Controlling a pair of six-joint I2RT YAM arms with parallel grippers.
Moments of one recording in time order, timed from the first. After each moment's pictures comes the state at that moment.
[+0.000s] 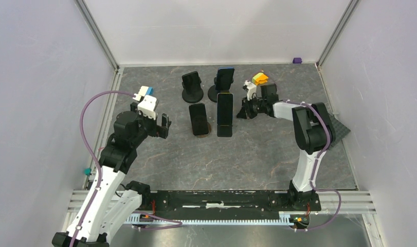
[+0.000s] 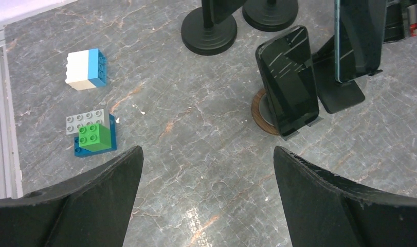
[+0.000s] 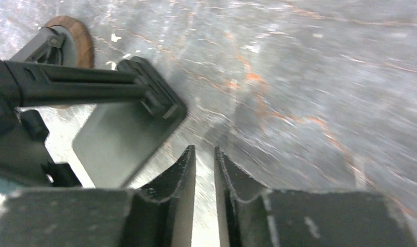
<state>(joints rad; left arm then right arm) -0.27 0.69 0.77 -0.44 0.07 0.09 0.24 1.98 1.12 0.04 -0.68 -0.09</state>
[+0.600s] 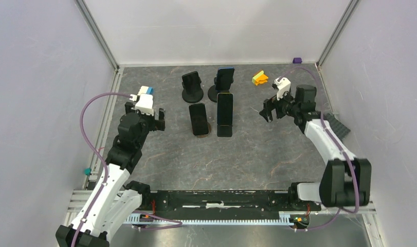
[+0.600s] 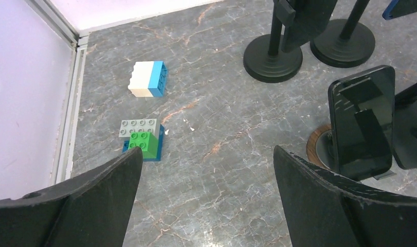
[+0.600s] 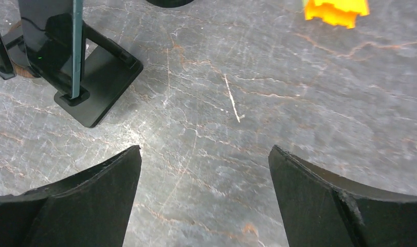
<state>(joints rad) -0.27 0.73 0.65 -0.16 -0.17 0.11 0.03 1.37 0.89 -0.16 -0.55 -0.32</state>
